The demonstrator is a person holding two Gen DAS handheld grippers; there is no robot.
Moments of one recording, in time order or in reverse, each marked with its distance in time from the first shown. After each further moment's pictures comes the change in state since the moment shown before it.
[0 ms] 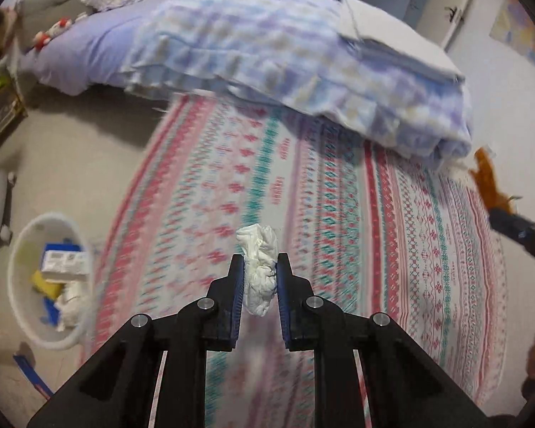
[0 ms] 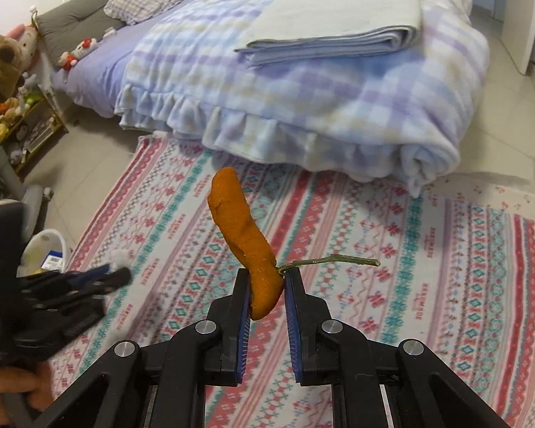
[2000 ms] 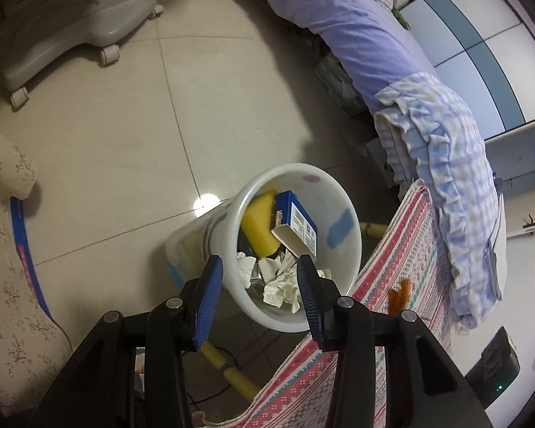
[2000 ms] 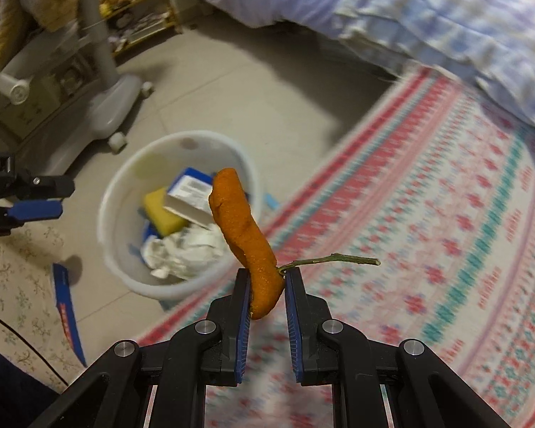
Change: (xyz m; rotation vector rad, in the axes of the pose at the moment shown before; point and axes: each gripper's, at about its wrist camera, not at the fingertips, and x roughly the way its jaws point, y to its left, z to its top) left arm -0.054 0.356 -0.086 -0.781 0.050 -0.036; right arm 0.142 0.316 -0.049 -0.346 0.150 0.201
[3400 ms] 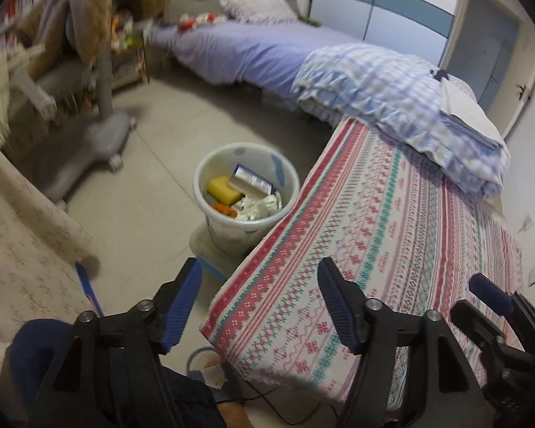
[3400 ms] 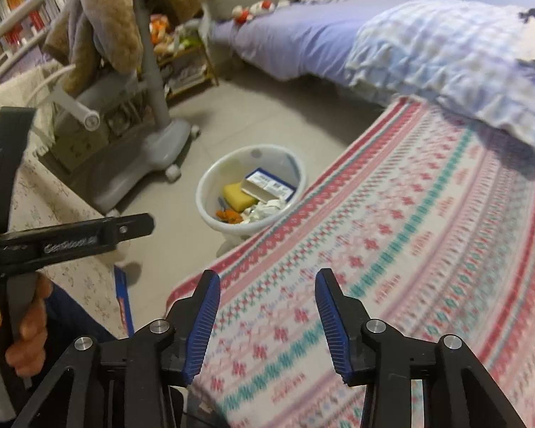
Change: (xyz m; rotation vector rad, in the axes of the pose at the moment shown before) left arm -0.122 -0.104 -0.234 0.507 -0.319 0.211; right arm -0.167 0.019 -0.128 0.030 -0.221 0.084
